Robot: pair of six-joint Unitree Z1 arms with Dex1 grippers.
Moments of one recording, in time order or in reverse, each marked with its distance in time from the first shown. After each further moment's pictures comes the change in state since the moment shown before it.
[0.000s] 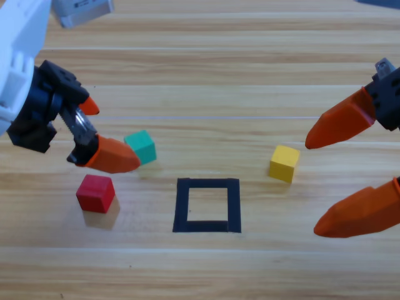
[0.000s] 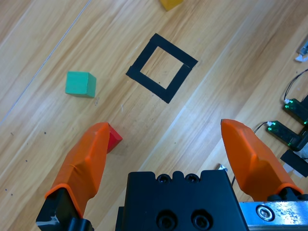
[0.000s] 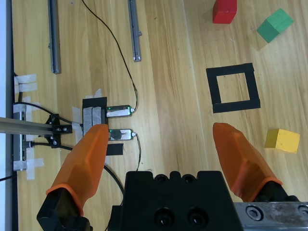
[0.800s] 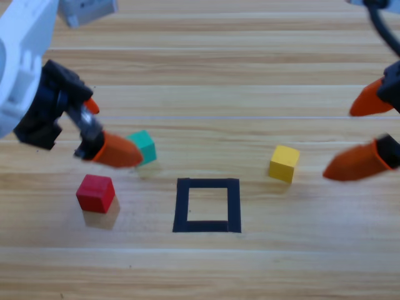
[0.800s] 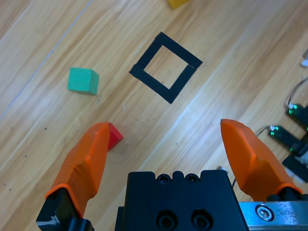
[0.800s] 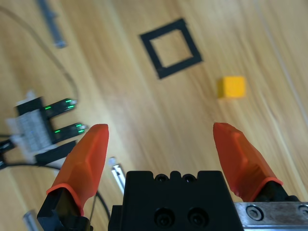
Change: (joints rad) arm 0 0.000 0.020 -0.011 0.004 0.018 -0.033; arm 1 0.002 0.009 0.028 0.000 -0.329 0.200
